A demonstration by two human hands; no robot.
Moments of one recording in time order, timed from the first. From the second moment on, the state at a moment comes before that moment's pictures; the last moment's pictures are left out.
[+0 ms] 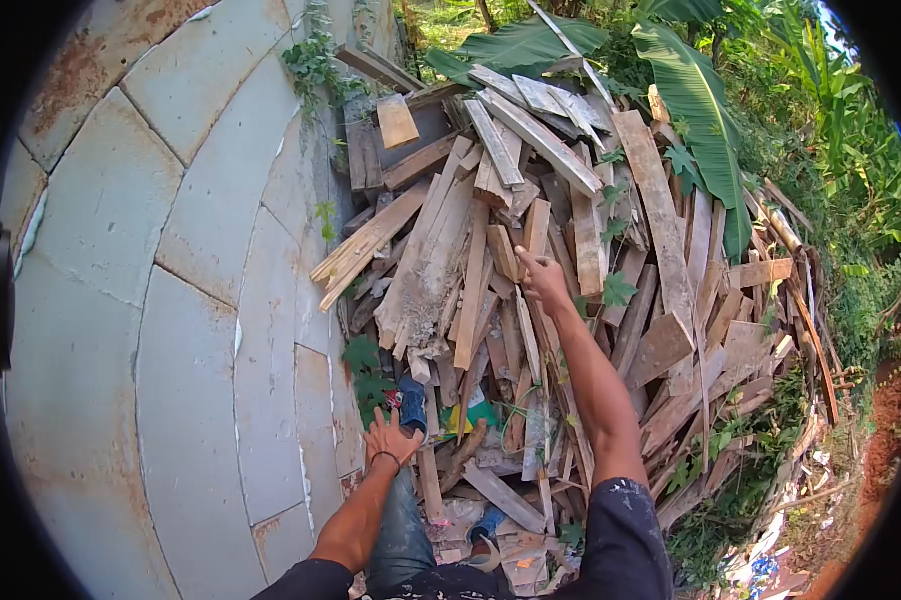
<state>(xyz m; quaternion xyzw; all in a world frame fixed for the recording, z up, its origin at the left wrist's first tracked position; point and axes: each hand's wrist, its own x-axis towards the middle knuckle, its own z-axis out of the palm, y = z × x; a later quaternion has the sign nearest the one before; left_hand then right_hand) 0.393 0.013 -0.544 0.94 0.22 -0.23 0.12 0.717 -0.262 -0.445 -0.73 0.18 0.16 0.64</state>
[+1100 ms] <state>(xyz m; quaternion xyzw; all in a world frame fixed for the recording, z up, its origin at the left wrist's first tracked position) 0.472 0.066 -0.538 0.91 0.27 -0.25 0.19 0.769 -0.200 -0.510 -0.55 0.28 0.10 0.78</state>
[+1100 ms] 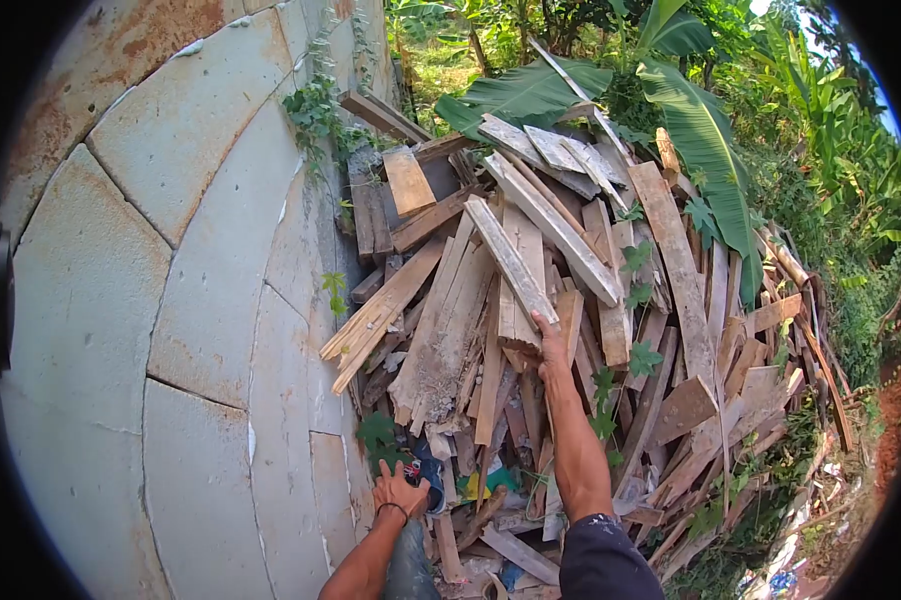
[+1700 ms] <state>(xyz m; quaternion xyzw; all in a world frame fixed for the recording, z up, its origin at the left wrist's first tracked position) 0.357 -0.005 -0.548 0.94 0.20 -0.23 0.13 0.304 -0.418 -0.345 -0.66 0.30 0.14 0.68</state>
